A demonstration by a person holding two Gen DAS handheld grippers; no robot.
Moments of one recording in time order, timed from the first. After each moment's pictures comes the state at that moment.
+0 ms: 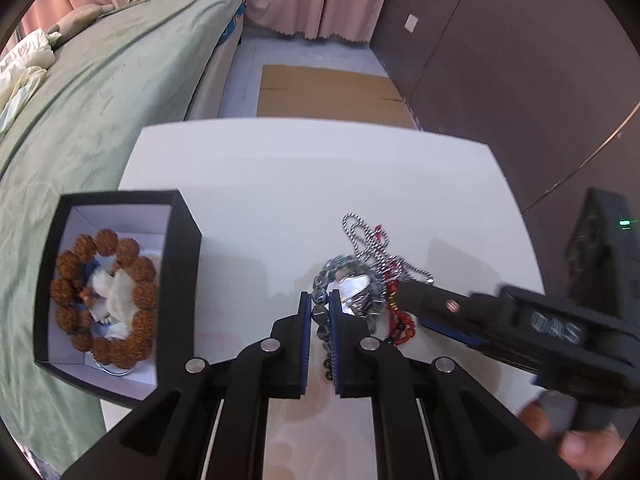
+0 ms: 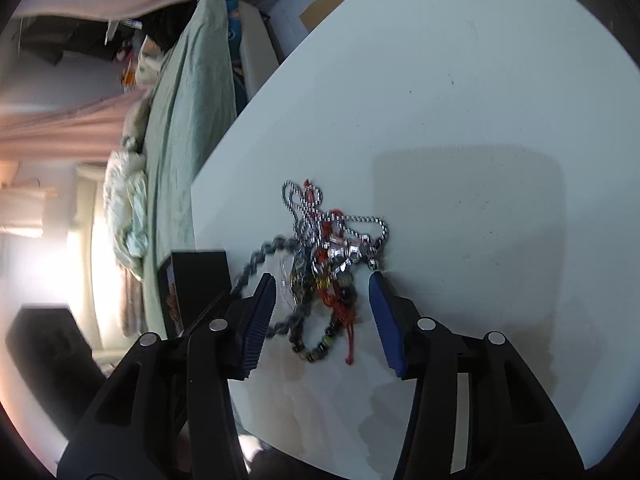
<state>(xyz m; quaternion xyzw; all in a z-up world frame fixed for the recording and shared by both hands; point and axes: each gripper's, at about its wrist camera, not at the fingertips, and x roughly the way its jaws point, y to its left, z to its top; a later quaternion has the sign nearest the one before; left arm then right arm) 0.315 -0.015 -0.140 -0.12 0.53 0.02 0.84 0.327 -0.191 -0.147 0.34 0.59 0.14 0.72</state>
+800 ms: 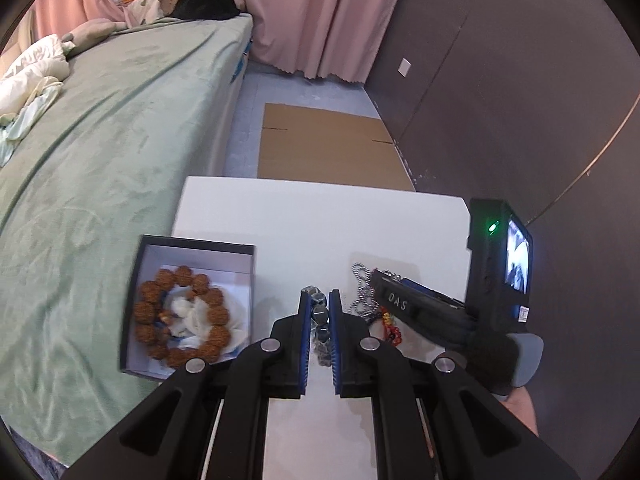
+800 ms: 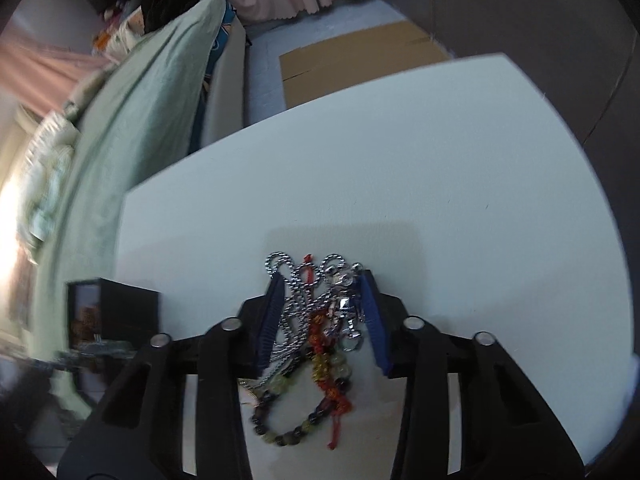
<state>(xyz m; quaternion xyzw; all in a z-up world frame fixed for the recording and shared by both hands) 0.279 0.030 -0.066 -0.14 0.47 0.02 0.87 0.350 -0.121 -0.132 0.10 0.54 0.03 0.84</state>
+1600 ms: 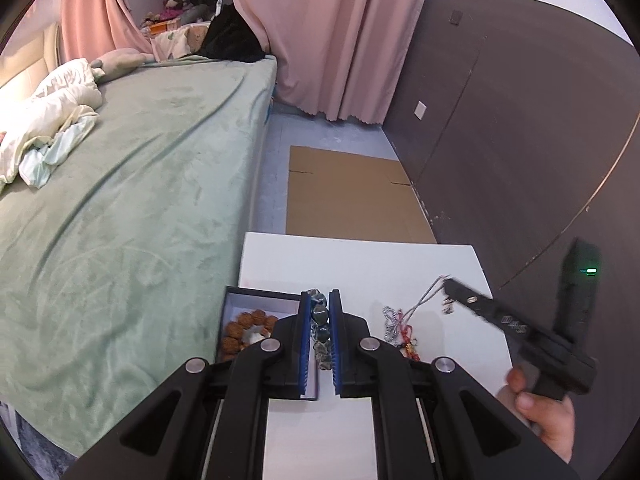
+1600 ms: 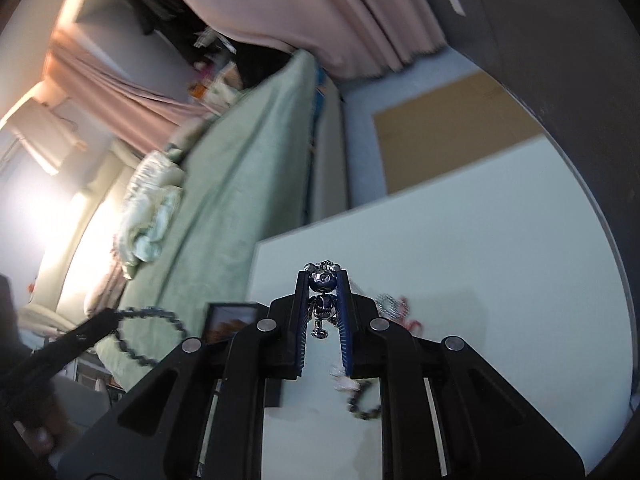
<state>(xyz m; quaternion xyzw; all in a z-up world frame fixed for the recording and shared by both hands) 0.250 0.073 0.004 -0.13 0.41 0.06 0.90 0.316 -0.139 -0.041 0.20 0.41 0.20 0.87</state>
